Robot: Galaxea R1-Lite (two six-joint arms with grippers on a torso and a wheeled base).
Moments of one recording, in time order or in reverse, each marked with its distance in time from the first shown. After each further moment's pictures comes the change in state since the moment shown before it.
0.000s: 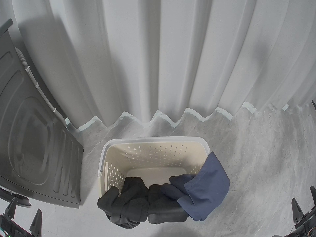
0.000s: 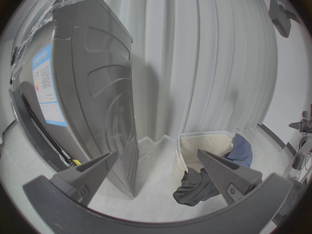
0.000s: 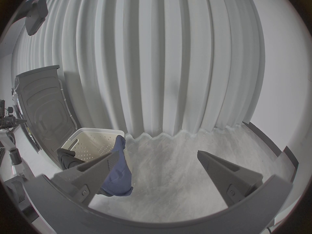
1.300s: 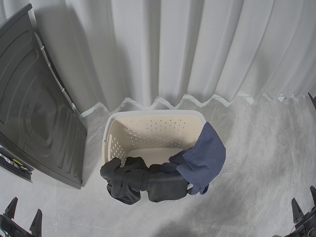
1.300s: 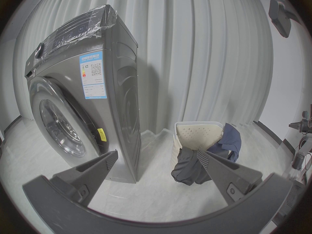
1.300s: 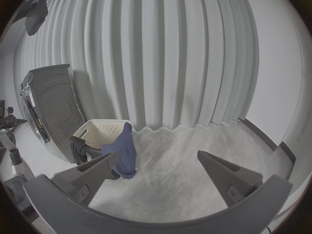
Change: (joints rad) left arm 0.000 0.000 0.000 0.000 0.000 0.000; right arm 0.000 0.000 0.000 0.000 0.000 0.000
